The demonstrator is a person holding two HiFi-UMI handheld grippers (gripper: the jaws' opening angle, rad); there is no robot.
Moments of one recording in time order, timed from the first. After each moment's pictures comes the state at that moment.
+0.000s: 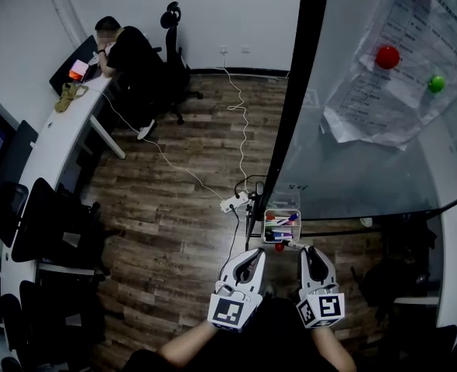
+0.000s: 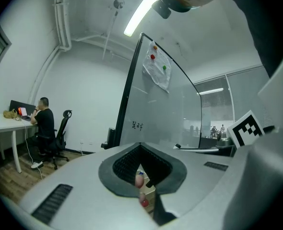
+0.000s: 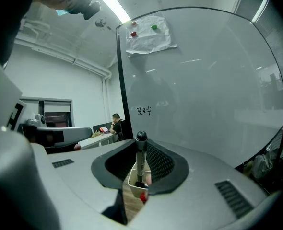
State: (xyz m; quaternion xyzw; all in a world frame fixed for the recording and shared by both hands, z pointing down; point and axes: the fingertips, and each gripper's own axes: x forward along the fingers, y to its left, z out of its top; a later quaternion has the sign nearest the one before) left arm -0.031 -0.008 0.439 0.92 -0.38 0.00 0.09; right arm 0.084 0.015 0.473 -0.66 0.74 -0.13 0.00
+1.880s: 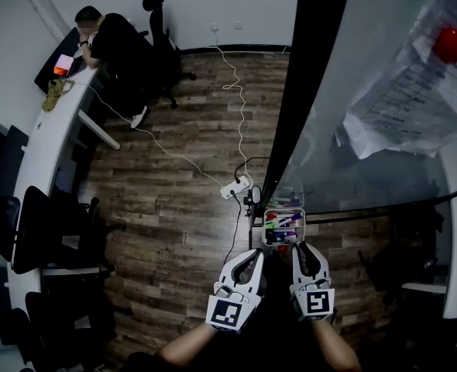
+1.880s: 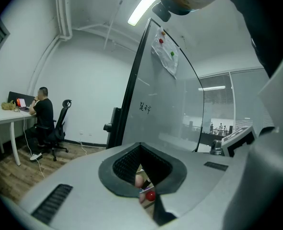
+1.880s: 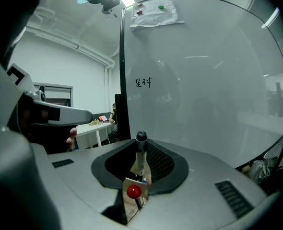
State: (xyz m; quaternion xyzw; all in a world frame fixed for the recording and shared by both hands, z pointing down) left arm -0.025 -0.040 0.487 0.92 -0.37 0.03 0.13; right arm 0.071 -0.027 0.534 -0.66 0.74 -0.13 -0.04
